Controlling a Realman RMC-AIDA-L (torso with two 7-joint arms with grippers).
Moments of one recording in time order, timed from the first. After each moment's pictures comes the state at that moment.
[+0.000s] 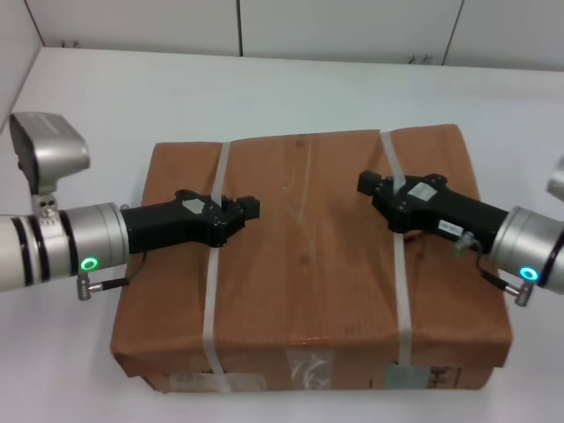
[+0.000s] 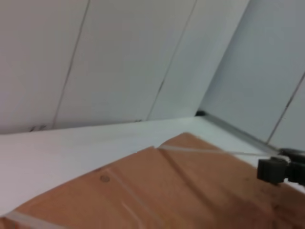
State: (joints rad) left arm -0.70 -2.02 2.86 -0.14 -0.39 1.30 -1.16; right arm 0.67 2.08 -0.25 -0.05 -2.05 -1.20 1.01
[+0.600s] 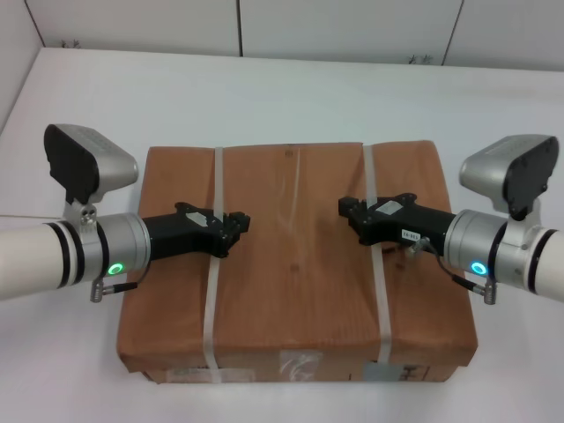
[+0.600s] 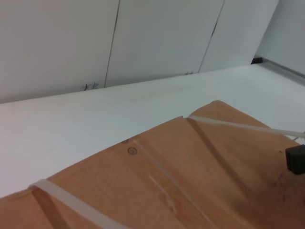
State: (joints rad) left arm -0.73 -2.04 2.86 -0.05 -0.36 0.96 -1.08; right arm 0.79 2.08 -0.27 0.09 -2.08 -0.85 1.01
